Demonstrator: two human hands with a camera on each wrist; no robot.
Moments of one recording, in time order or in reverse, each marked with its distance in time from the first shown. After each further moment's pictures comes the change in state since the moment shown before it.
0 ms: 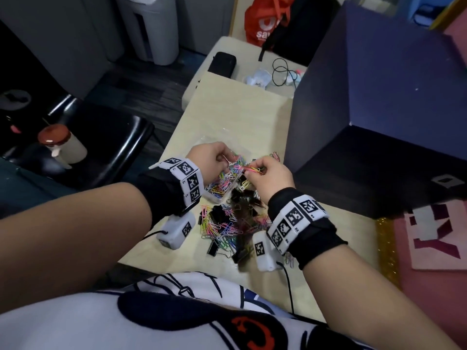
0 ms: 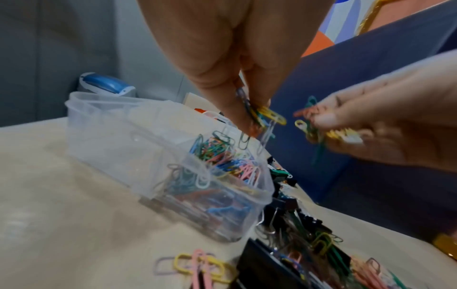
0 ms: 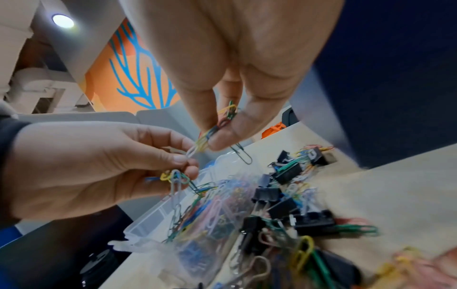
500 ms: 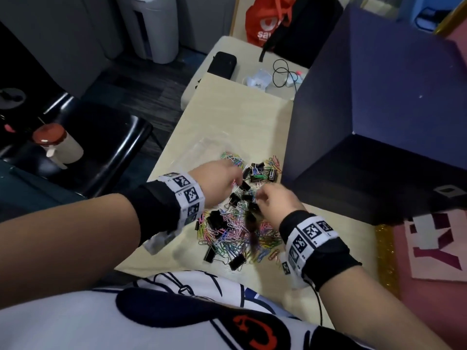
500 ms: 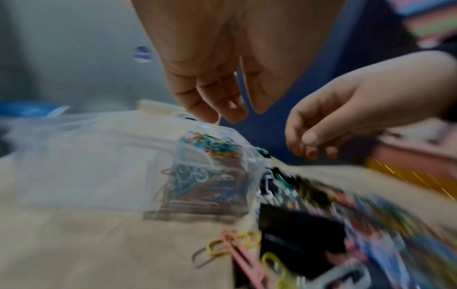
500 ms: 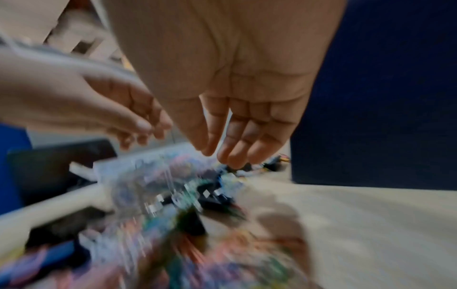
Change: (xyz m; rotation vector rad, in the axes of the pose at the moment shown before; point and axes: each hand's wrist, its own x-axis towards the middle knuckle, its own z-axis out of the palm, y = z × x) left_hand -0.008 0.005 0.008 0.484 -0.233 0.330; right_hand 0.000 0.036 -0.011 -0.540 -0.258 -0.092
